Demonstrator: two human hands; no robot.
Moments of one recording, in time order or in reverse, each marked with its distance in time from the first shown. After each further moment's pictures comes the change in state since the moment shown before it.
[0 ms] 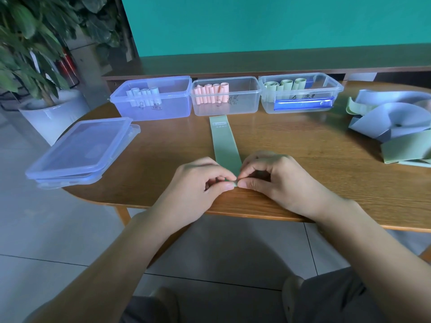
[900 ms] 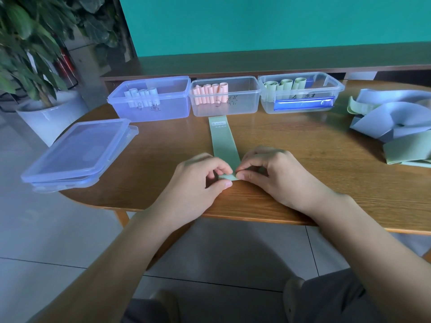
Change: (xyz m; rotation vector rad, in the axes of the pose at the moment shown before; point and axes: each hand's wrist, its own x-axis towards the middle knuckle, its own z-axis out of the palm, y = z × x) left_hand 0.008 -0.003 0.000 0.051 -0.009 -0.061; right_hand 0.013 0.009 0.003 -0.113 0.081 -0.019
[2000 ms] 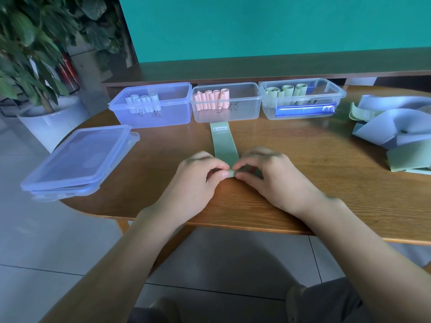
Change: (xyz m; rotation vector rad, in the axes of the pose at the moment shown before) left_hand 0.023 -0.016 0.007 0.034 0.058 -0.007; right_hand 0.013 0.001 0.008 -0.067 0.067 0.000
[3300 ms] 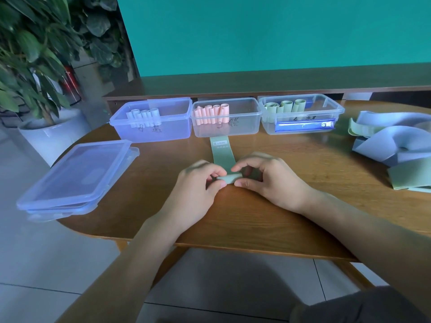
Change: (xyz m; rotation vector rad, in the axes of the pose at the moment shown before) left_hand 0.020 -0.009 0.005 0.000 0.016 -0.080; right_hand 0.029 0.033 -0.002 0.096 -0.103 0.003
